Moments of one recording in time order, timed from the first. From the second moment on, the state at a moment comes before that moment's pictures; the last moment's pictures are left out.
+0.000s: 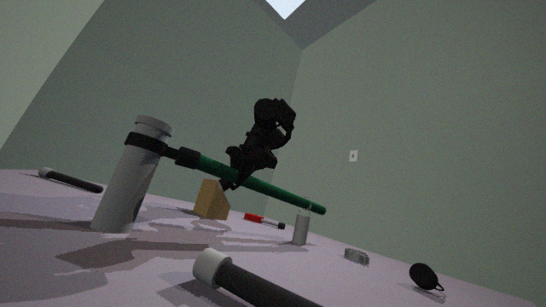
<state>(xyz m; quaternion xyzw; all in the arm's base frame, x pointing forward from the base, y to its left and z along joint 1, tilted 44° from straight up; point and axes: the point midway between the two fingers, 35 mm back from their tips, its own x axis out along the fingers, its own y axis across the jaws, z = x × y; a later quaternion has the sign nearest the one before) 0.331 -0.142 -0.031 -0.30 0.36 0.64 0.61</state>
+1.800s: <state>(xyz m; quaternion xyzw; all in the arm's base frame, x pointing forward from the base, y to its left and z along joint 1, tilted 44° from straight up) 0.326 -0.154 -0.032 -0.29 0.36 0.65 0.60</state>
